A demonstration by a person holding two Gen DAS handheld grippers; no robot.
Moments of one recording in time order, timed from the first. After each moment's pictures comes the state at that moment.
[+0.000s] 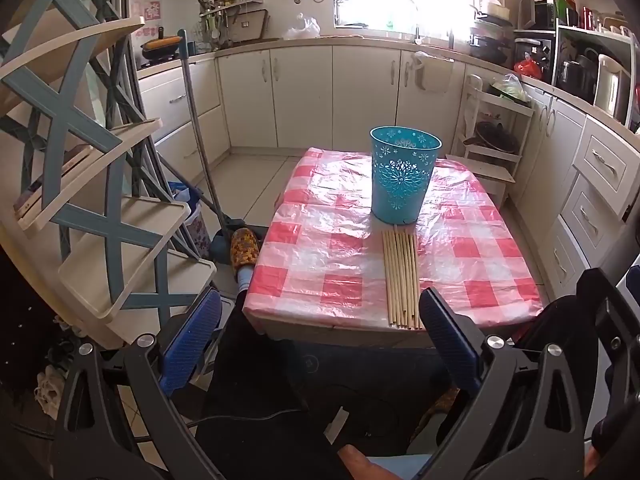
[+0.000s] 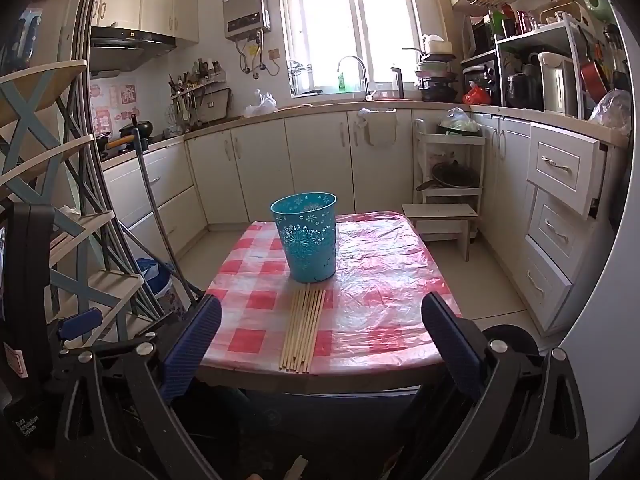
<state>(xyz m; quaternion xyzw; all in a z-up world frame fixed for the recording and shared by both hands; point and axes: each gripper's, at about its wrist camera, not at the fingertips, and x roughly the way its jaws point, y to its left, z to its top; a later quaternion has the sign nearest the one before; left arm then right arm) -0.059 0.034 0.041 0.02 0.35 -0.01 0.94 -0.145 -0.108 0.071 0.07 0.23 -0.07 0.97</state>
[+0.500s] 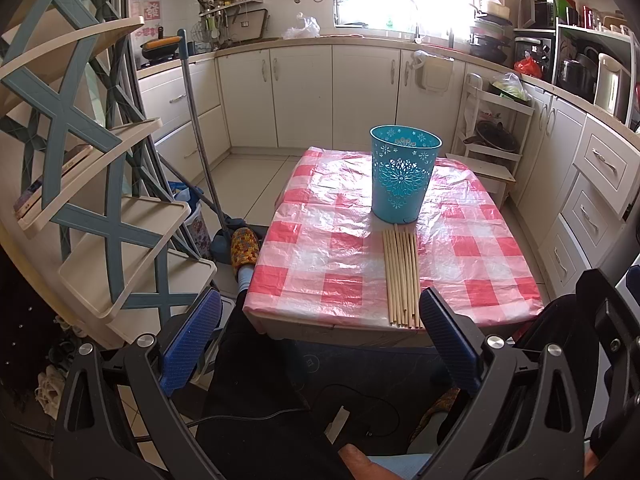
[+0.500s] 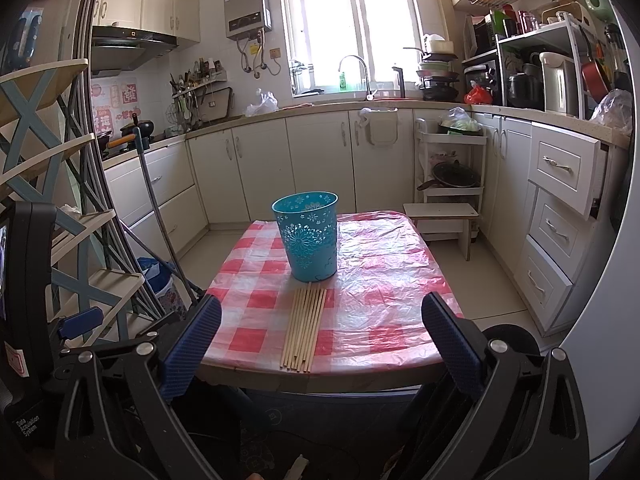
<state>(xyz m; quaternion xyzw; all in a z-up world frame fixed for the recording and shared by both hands) -0.060 0.032 0.040 0.02 0.35 -0.01 0.94 -0.150 -0.111 0.069 0.07 0.23 -0.07 0.97</state>
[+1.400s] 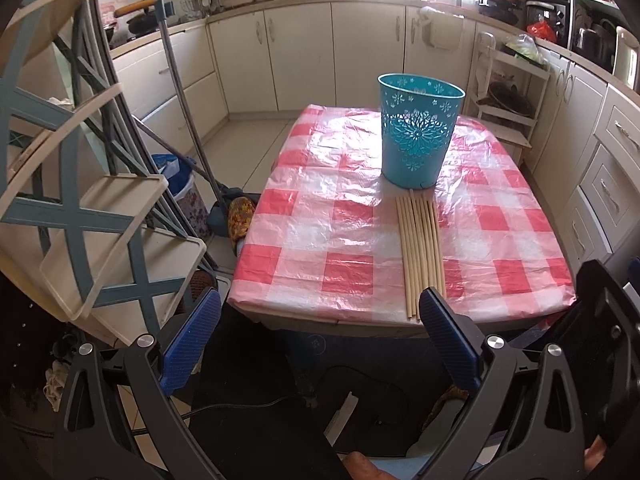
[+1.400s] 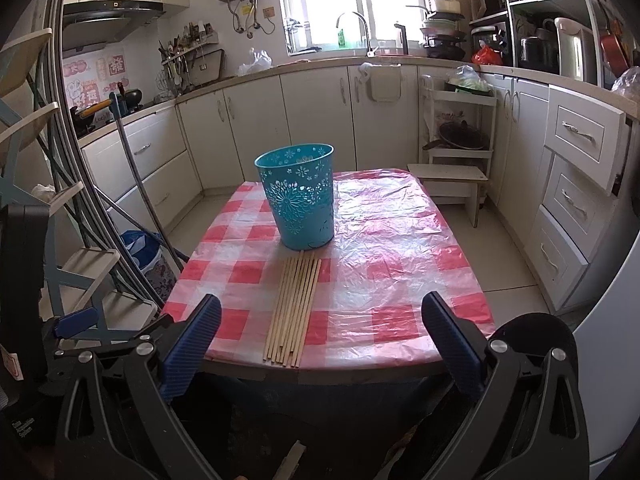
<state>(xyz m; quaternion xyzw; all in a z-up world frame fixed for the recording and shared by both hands) 0.005 0.016 -0.012 0.04 0.42 0.00 0.91 -0.071 -0.131 0.021 0.08 0.29 -0.07 0.95</state>
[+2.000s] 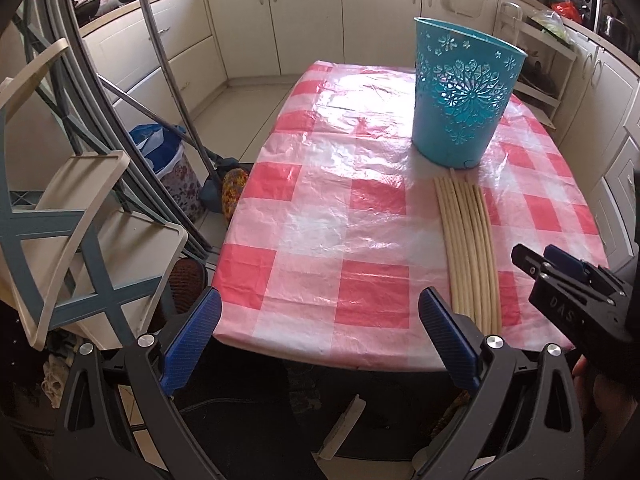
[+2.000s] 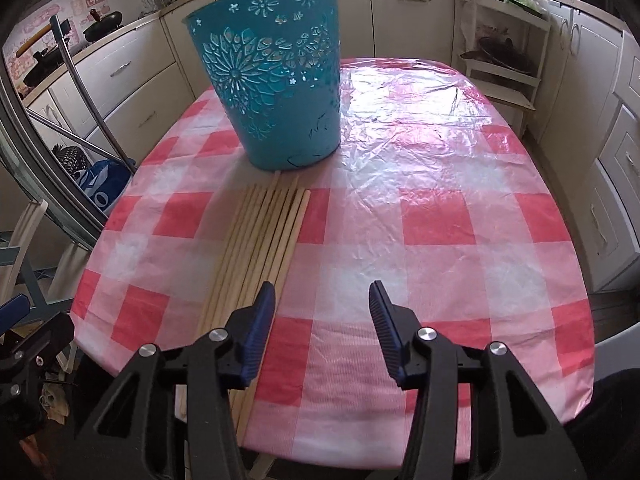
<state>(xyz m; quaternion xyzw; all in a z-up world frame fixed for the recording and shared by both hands) 0.087 0.023 -0.077 0.04 0.47 0.01 0.88 0.083 -0.154 -0.110 0.11 0.45 -0.01 0.88</state>
